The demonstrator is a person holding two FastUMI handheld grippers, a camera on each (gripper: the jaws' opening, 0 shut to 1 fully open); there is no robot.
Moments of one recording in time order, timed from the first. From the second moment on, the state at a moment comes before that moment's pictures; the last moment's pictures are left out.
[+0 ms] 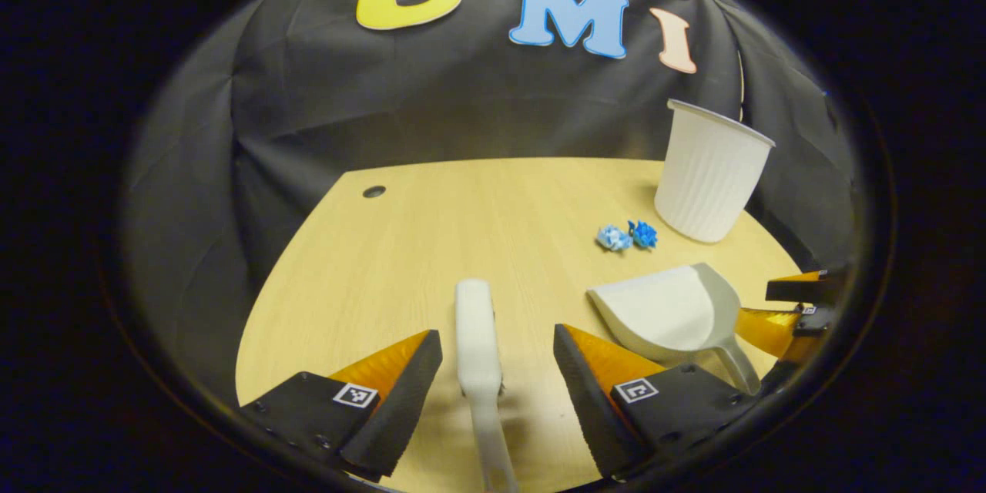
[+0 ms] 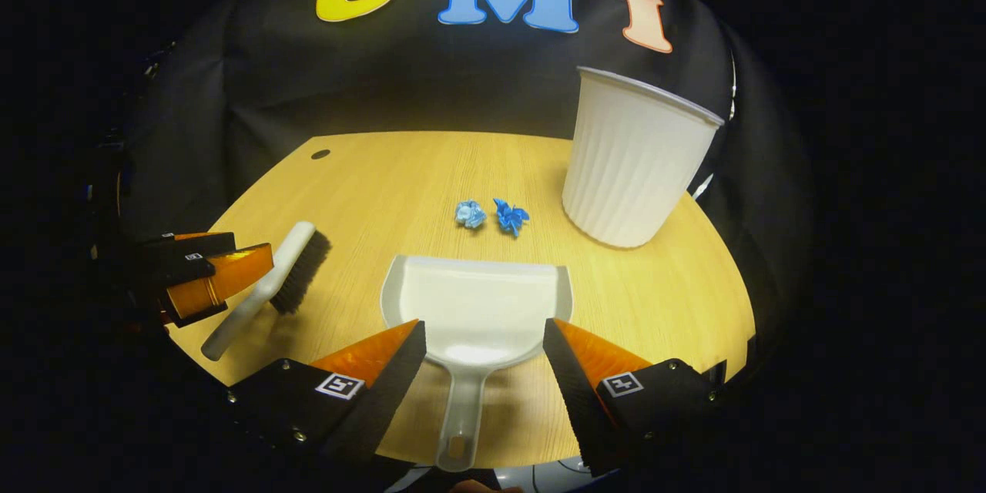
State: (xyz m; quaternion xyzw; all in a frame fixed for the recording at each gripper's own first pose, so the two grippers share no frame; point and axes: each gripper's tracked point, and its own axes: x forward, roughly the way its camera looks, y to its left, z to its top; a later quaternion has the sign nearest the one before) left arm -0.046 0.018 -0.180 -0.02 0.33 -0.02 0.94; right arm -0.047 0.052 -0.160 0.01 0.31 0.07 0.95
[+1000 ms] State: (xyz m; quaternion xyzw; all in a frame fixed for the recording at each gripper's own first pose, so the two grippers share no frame) left arm -0.048 0.030 -0.265 0.02 0.48 -0.02 0.88; right arm -0.043 0.069 -0.246 0.04 0.49 0.09 0.87
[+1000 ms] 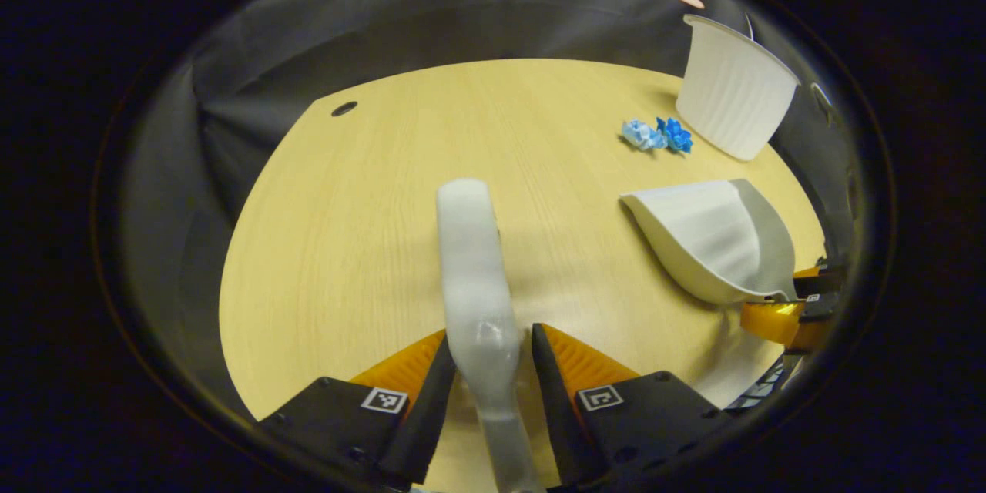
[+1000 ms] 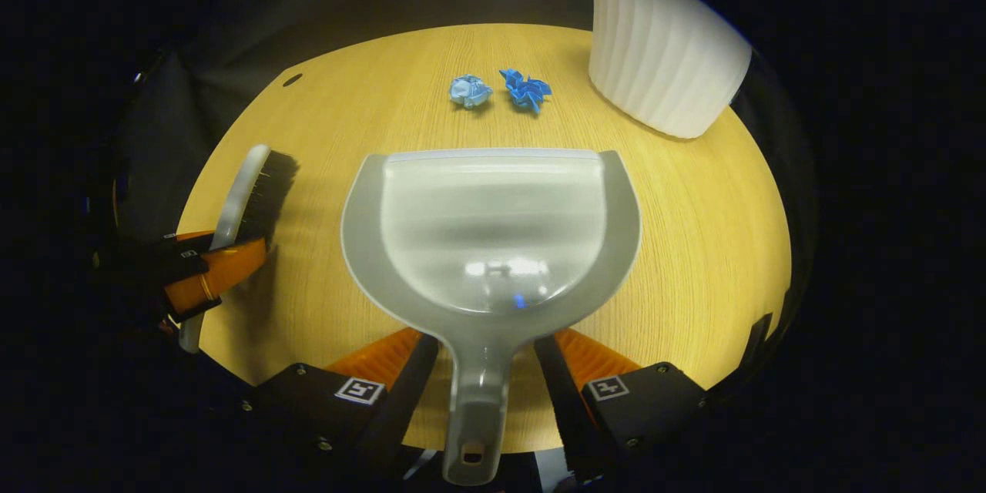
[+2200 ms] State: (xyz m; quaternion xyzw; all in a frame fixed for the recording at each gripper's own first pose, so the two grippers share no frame) left arm 0.077 -0.014 -0.258 0.05 0.43 -0.08 0.90; right arm -0.022 0.016 -0.246 -0.04 0.47 0.16 0.87
